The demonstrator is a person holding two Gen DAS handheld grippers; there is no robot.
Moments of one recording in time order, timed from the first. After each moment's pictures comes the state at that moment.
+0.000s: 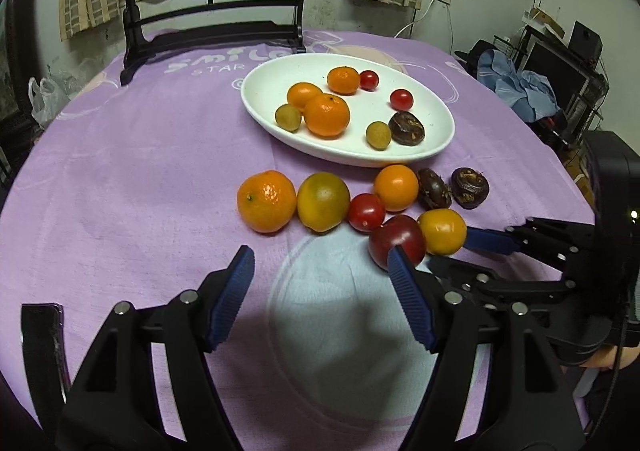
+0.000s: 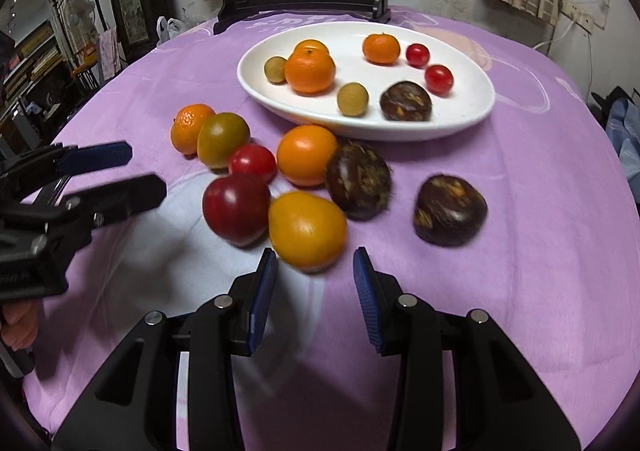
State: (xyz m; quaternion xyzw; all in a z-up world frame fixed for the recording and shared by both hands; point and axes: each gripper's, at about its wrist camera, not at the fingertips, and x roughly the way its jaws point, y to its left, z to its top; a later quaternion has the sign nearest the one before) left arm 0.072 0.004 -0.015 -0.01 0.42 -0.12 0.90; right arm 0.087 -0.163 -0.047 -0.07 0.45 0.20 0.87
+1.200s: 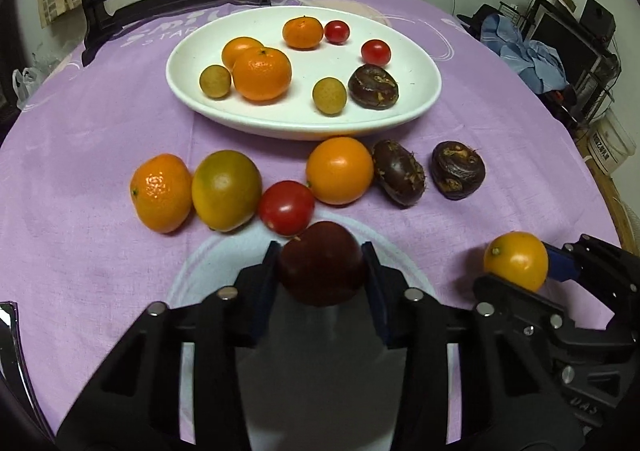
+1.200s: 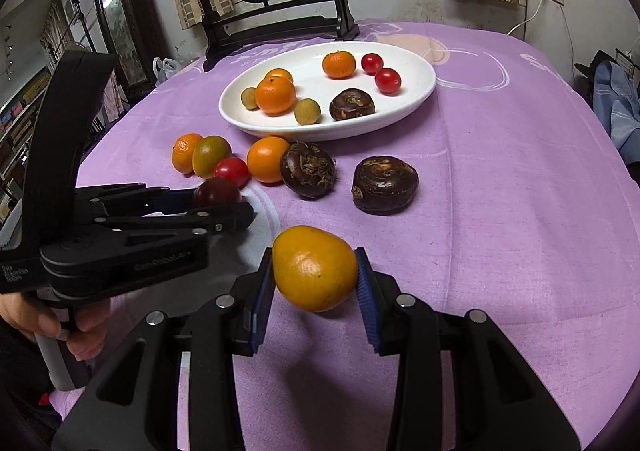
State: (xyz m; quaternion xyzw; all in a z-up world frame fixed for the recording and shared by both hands) left arm 0.103 -0.063 -0.044 0.00 0.48 -0.12 0.87; right arm 0.054 -0.221 -0.031 0.01 0.43 0.19 0.88
